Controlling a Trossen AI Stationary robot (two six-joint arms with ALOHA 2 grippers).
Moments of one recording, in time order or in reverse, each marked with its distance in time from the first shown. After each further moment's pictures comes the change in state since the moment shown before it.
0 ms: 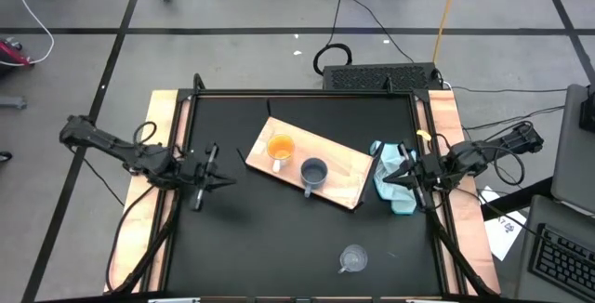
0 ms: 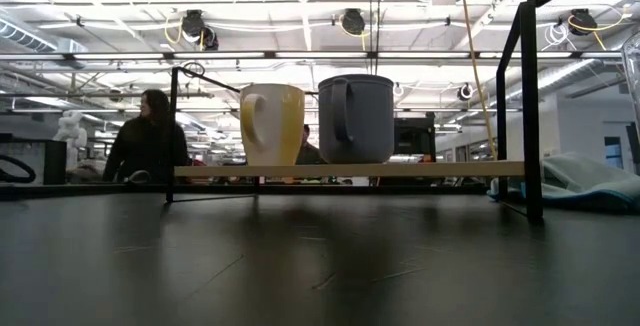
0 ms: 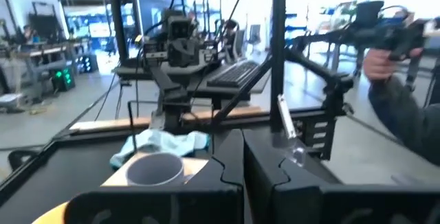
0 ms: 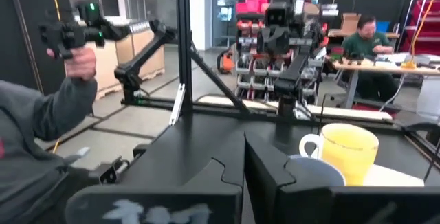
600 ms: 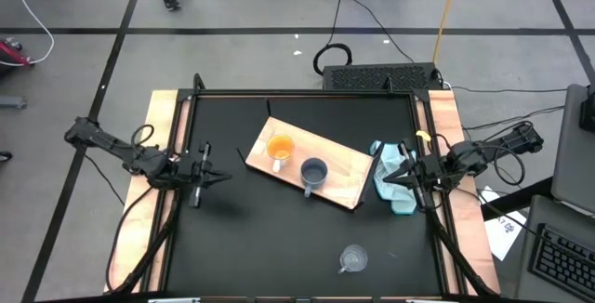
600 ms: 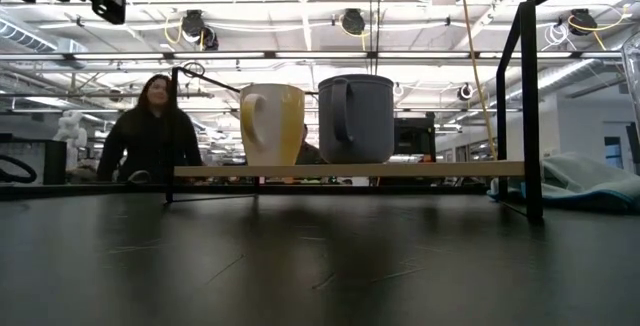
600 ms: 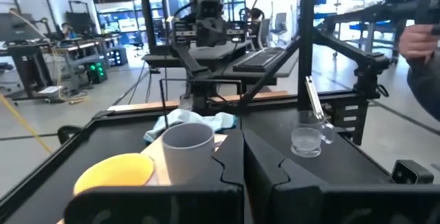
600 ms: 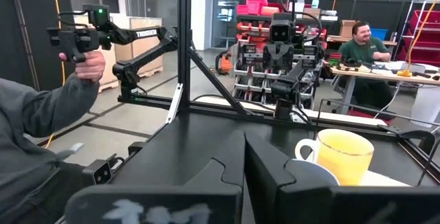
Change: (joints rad) left arm -0.049 -0.185 -0.112 -0.100 -0.150 0.032; right arm 0.000 0.000 0.000 0.001 0.000 -0.042
